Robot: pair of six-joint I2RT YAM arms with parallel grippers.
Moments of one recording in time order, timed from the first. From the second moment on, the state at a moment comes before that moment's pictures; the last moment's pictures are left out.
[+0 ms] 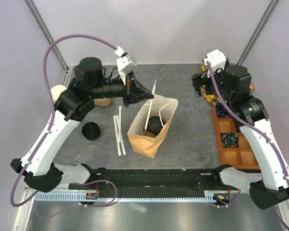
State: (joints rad) left arm -0.66 1.28 1.75 -0.58 0.73 -0.07; right arm 0.34 1.11 1.45 -0.61 0.02 -0.23
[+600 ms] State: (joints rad) left arm -0.67 1.16 1.42 -0.64 0.64 0.16; right arm 0.33 1.11 1.45 -0.62 0.01 -0.23
